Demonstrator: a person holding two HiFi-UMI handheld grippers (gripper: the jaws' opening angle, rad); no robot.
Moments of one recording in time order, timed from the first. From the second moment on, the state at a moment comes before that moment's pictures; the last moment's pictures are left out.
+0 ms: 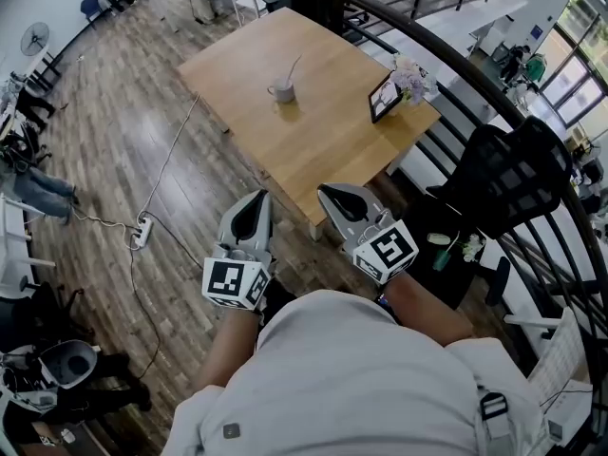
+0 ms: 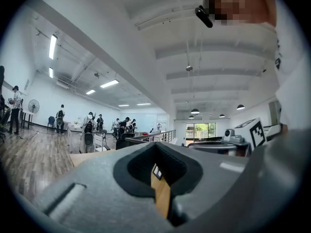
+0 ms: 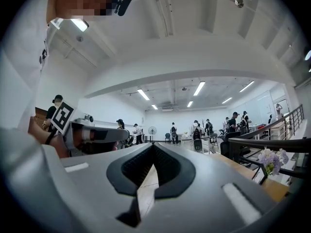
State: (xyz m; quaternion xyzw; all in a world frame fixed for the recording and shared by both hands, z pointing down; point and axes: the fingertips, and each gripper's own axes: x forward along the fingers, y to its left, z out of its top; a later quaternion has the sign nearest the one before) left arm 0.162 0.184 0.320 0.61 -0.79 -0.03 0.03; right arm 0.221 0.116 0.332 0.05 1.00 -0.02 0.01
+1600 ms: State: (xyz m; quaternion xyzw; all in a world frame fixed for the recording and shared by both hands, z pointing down) left arm -0.130 0.113 0.357 0.69 -0.72 -0.03 0.08; right arm -0.061 0.044 0.361 -0.06 1.00 -0.04 -0.01
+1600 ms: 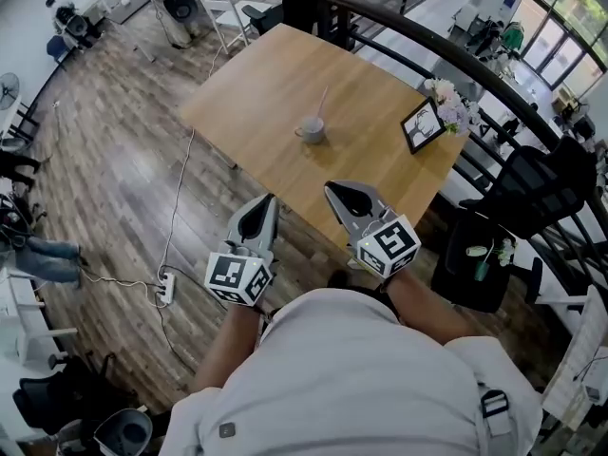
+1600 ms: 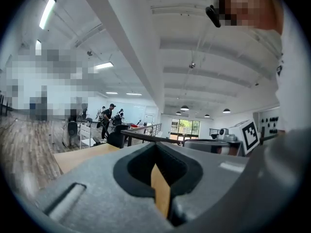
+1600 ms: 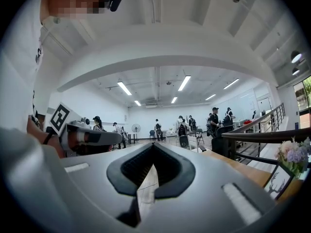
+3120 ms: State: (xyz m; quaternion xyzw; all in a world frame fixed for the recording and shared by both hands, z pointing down) left arm -0.290 -0.197 0.443 0.83 -0.54 0.03 0.16; right arm -0.211 -0.220 0.476 -0.26 0.95 -0.15 -0.09
